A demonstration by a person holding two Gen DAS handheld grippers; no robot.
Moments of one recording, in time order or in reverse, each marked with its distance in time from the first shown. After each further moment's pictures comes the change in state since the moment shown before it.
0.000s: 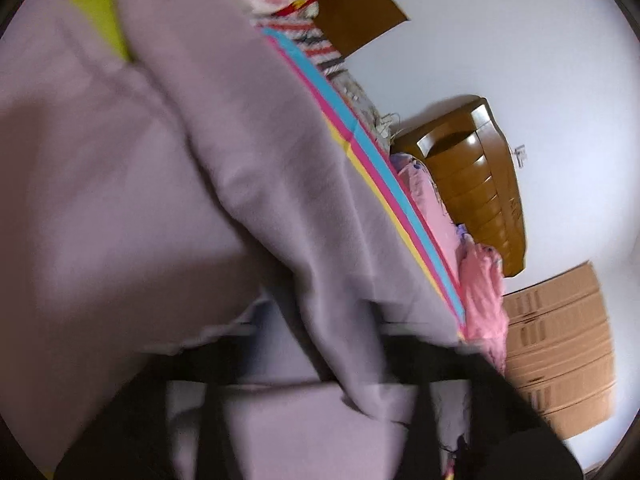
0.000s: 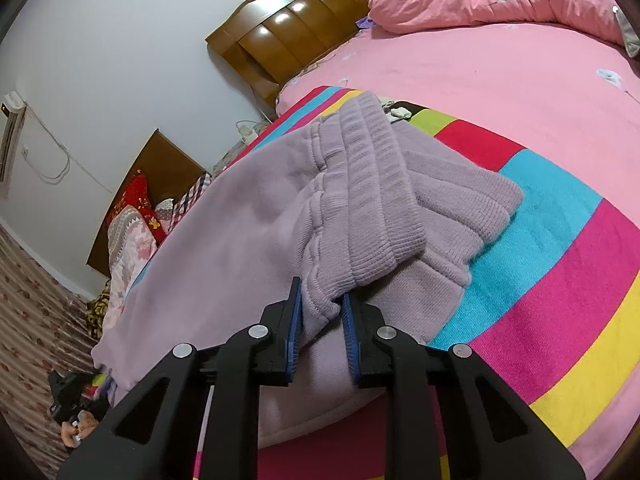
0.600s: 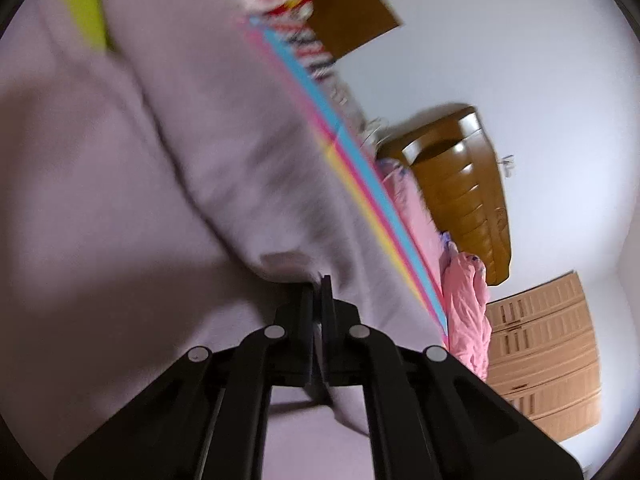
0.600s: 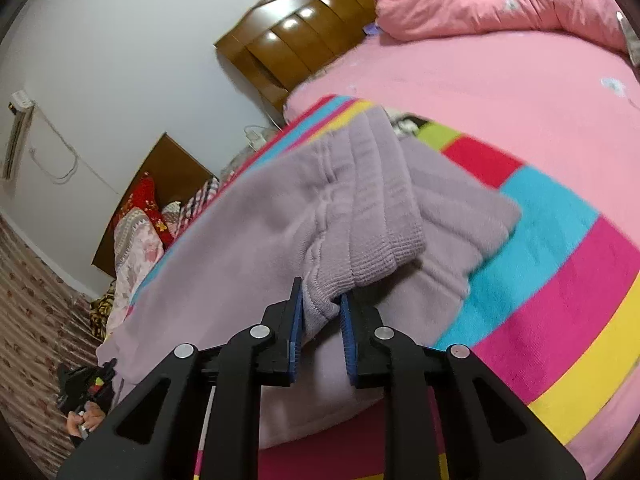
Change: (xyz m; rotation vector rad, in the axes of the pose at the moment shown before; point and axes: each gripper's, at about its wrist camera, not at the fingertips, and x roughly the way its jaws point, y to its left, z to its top) left arm 0.019 -0.011 0.007 0.038 -0.056 -0.043; right arm -0.011 0.000 0.011 -0.033 -0.027 0.027
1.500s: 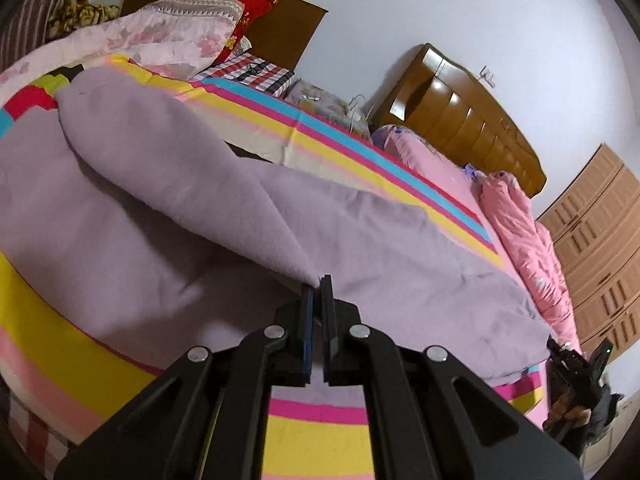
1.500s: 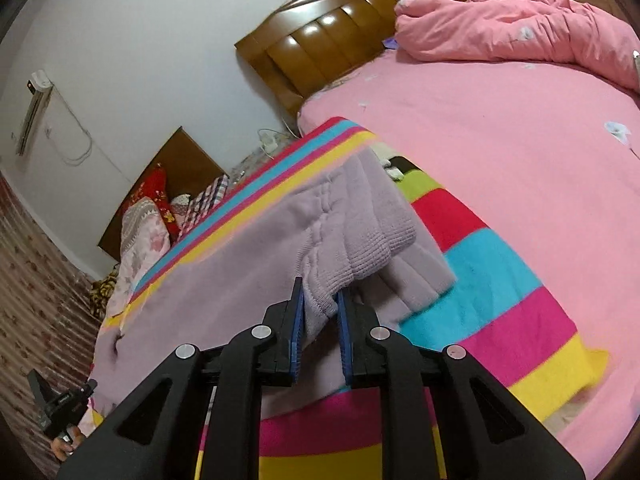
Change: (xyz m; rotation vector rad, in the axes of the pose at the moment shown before) left arm -0.079 -0.032 -0.084 0.416 0.008 0.193; right arm -0.033 -0.031 0.022 -0.080 0.016 0.014
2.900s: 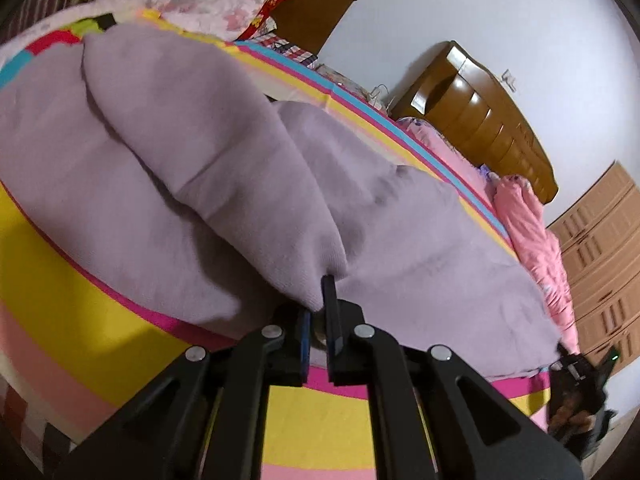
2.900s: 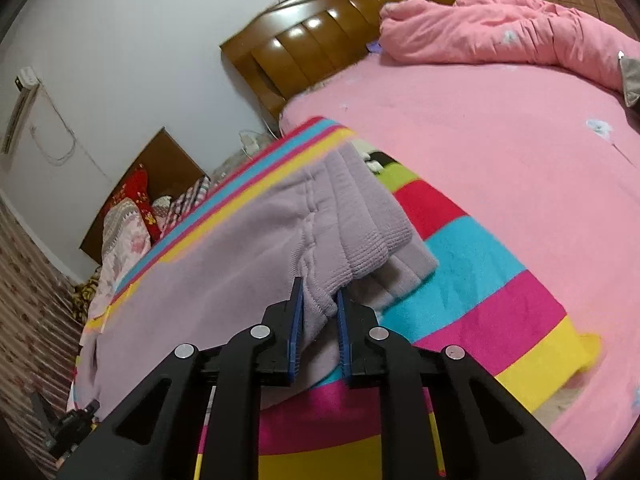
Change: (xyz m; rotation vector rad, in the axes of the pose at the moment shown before) left arm 0.014 0.030 -0.026 -0.076 0.025 0.016; right arm -0.004 0.008 -0.007 0.014 -0.026 -0.031
